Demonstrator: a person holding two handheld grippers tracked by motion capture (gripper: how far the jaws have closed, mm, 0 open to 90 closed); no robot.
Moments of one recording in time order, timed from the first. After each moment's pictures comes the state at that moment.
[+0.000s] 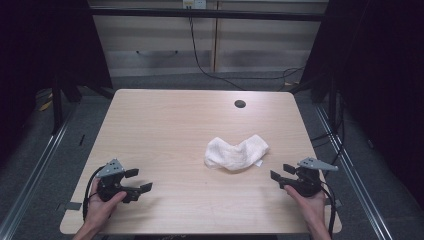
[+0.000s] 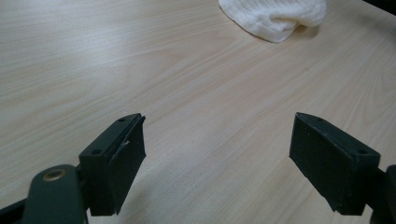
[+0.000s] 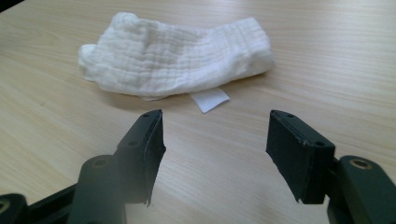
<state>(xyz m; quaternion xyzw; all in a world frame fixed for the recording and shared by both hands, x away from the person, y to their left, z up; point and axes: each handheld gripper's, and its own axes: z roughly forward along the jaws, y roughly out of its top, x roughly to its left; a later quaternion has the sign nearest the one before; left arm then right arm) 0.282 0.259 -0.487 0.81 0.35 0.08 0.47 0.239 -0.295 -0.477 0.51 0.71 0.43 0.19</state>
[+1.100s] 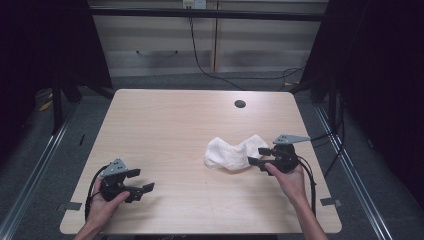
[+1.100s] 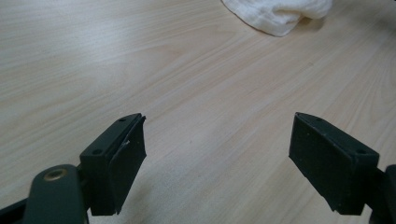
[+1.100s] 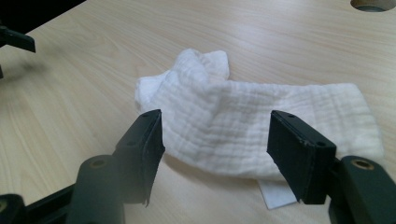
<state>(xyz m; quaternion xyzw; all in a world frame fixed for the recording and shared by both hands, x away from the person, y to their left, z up) 0.282 0.253 -0.487 0.82 0.35 0.08 0.45 0.306 -0.250 -0.452 0.43 0.77 0.45 0.11</state>
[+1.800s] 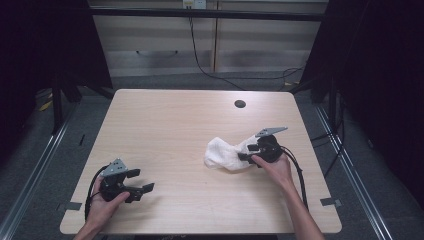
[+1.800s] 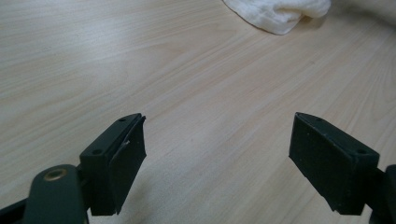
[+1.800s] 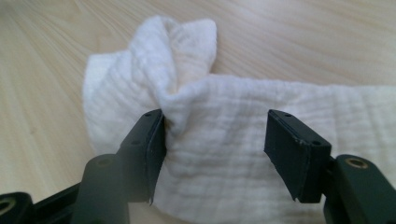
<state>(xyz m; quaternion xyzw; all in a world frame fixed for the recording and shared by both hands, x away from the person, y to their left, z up) 0.283 0.253 -0.489 0.81 0.36 0.08 0.45 0.358 -0.229 -0.485 0.42 0.82 0.39 0.08</state>
